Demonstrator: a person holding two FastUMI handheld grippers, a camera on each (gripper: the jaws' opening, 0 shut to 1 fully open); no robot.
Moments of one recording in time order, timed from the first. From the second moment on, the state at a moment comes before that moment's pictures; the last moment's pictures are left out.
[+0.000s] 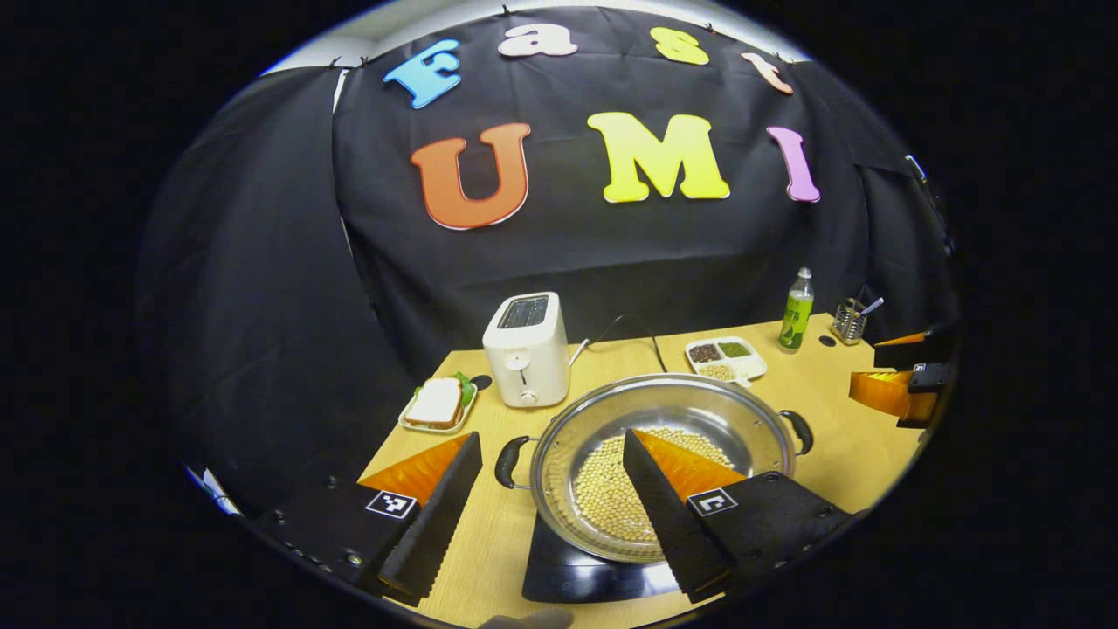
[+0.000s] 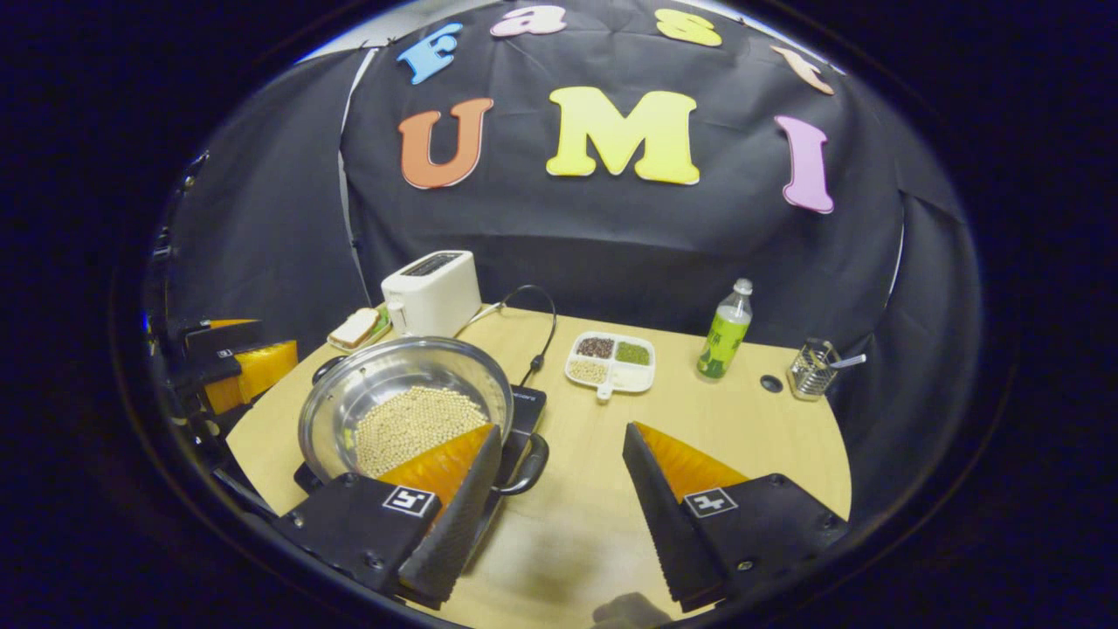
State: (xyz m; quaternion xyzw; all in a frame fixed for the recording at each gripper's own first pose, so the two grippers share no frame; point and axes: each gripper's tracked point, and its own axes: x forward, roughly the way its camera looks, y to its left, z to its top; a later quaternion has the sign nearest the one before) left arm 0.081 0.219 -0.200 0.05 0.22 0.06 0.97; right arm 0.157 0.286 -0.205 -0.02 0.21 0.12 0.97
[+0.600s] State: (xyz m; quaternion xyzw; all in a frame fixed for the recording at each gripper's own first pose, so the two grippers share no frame) left arm 0.014 0.069 -0.061 0.03 0.10 0.05 0.99; right arm 0.068 0.151 -0.079 -0.03 0.08 0.10 0.99
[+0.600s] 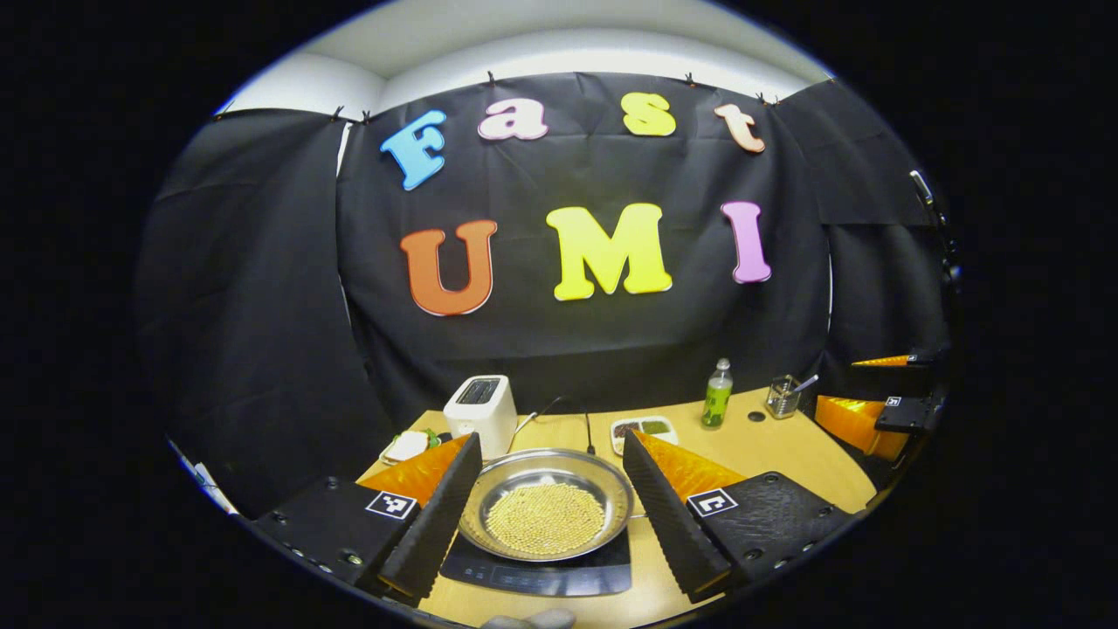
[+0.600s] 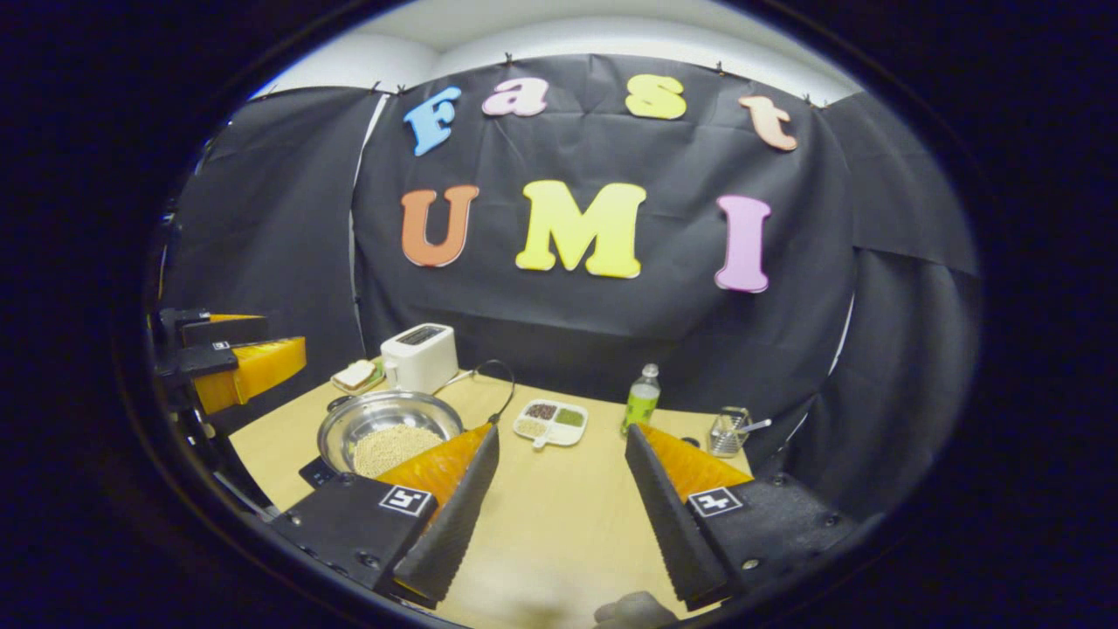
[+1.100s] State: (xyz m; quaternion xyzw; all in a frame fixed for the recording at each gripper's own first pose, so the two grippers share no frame) left arm -0.056 -0.045 0.028 0.00 0.00 0.03 1.00; right arm -0.028 0.002 0.017 0.04 -0.02 0.05 1.00
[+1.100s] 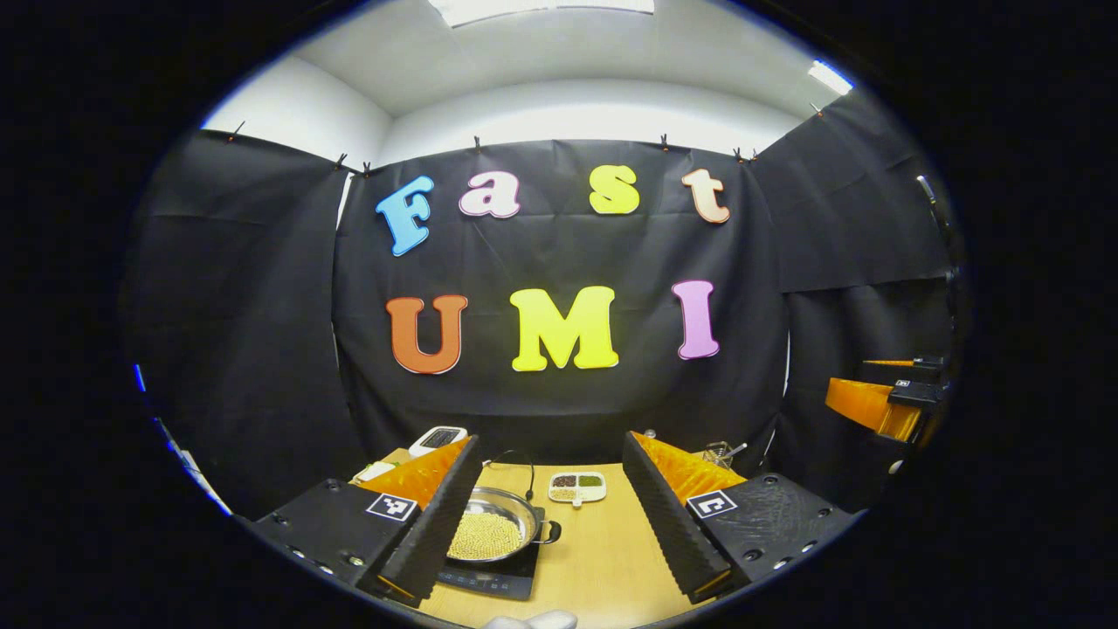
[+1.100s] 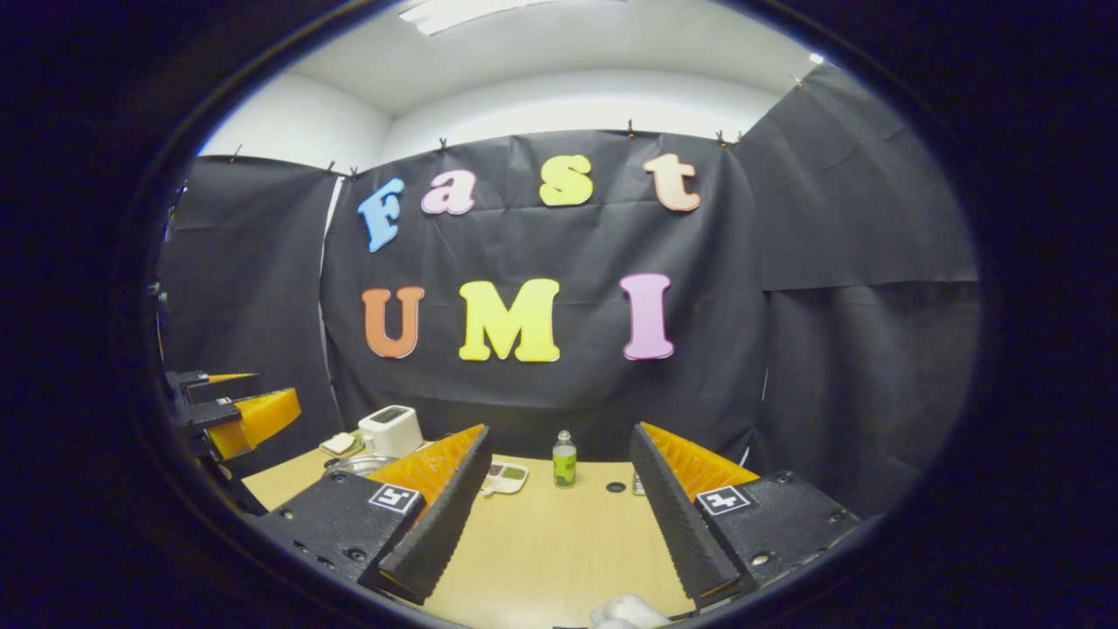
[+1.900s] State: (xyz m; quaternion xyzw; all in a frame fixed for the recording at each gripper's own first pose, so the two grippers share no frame) left arm -0.067 -0.087 0.067 0.00 -0.03 0.01 1.00; right arm -0.065 -0.067 0.041 0.06 -0.03 0.02 1.00
